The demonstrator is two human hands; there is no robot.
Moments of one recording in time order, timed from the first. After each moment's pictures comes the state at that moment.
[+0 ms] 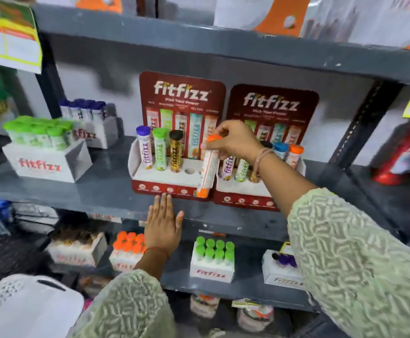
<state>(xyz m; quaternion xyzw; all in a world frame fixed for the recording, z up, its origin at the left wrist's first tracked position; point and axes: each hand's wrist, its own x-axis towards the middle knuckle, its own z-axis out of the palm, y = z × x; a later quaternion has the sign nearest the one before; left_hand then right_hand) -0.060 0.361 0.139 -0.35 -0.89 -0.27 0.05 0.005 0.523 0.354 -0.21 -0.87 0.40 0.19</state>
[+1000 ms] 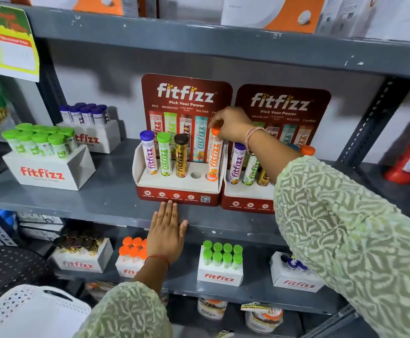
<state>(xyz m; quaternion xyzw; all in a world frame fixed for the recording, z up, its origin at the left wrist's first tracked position) -0.076 0.356 0.132 -0.39 -0.90 -0.19 0.05 -0.051 0.550 0.371 -0.23 -0.95 0.18 0.14</state>
